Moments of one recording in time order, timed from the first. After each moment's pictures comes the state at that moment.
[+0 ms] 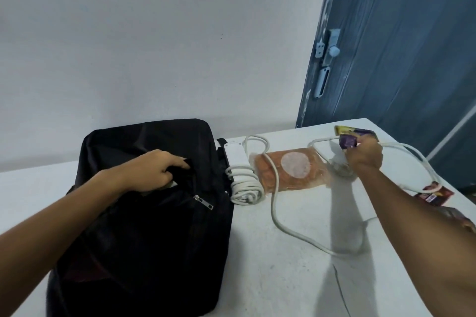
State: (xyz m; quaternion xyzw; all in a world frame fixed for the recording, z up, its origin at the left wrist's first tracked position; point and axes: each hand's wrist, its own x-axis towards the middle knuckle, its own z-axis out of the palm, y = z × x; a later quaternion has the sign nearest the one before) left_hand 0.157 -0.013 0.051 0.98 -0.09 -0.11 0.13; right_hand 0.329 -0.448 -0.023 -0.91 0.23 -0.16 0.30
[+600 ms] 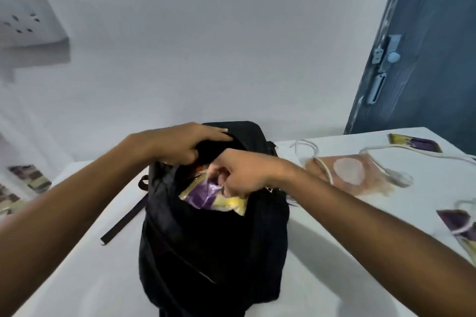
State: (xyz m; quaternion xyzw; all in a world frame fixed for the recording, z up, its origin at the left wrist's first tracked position) left_hand 0.111 0.018 0.138 0.98 -0.15 -0.08 0.11; right_hand 0.138 -0.161 0.110 -0.80 -0.44 0.30 0.27
